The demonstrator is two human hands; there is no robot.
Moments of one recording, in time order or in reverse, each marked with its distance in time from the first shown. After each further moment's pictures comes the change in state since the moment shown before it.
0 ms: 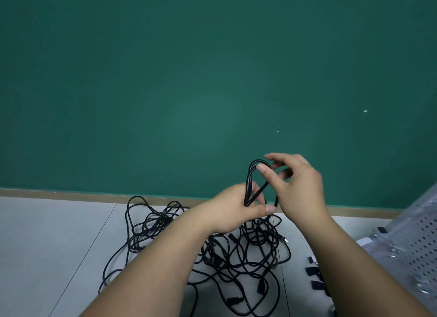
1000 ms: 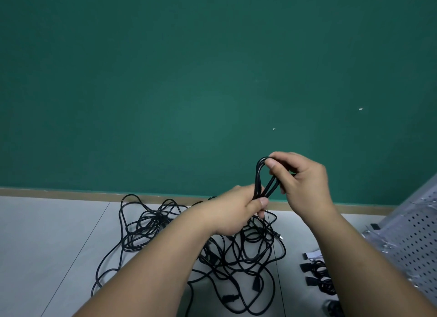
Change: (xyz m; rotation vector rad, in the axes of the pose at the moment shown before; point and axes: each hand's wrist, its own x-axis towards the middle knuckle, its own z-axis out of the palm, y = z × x) left_hand 0.004 0.003 0.006 0.128 -0.066 0.007; right_hand 0.009 0.017 -0.009 0.244 -0.038 -0.033
